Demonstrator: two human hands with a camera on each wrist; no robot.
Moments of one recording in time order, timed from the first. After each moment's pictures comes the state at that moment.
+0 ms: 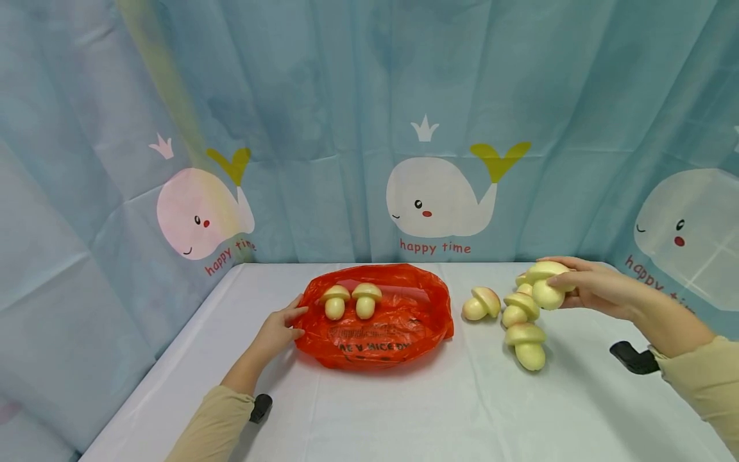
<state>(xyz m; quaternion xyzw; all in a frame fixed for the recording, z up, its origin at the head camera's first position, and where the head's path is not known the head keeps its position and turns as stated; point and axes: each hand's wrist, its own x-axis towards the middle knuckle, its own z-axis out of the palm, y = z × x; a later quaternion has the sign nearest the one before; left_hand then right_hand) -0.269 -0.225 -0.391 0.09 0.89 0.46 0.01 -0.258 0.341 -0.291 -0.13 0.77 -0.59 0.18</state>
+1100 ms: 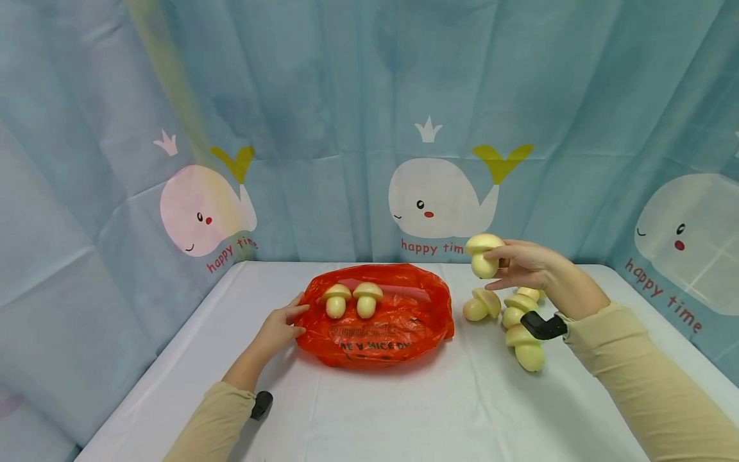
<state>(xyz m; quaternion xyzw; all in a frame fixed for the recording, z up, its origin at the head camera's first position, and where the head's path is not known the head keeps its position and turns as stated) -0.270 -0.225 -0.391 0.08 0.88 0.47 0.02 -0.292 0.232 -0.262 -0.02 0.67 -0.71 0.23</state>
